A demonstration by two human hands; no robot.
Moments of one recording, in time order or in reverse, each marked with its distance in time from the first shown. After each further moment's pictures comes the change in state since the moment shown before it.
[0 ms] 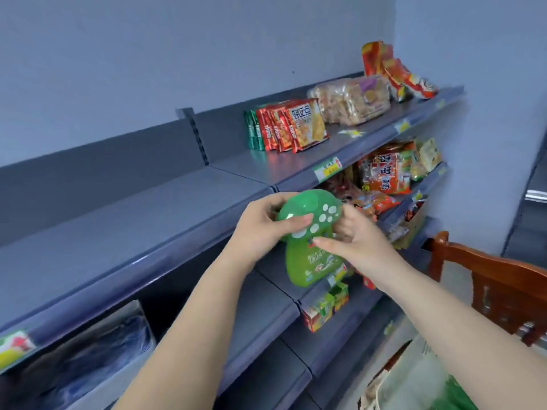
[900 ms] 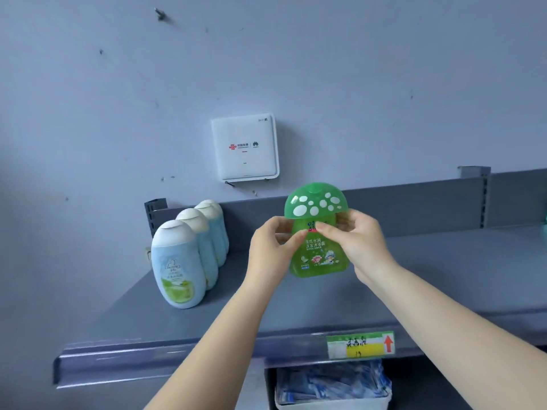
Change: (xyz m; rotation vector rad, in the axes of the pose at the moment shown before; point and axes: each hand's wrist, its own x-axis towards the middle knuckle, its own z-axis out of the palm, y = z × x) left_hand -0.242 0.036 -0.355 0.465 1.016 -0.007; right_hand 0.039 -0.151 0.449 0.382 -0.351 -0.201
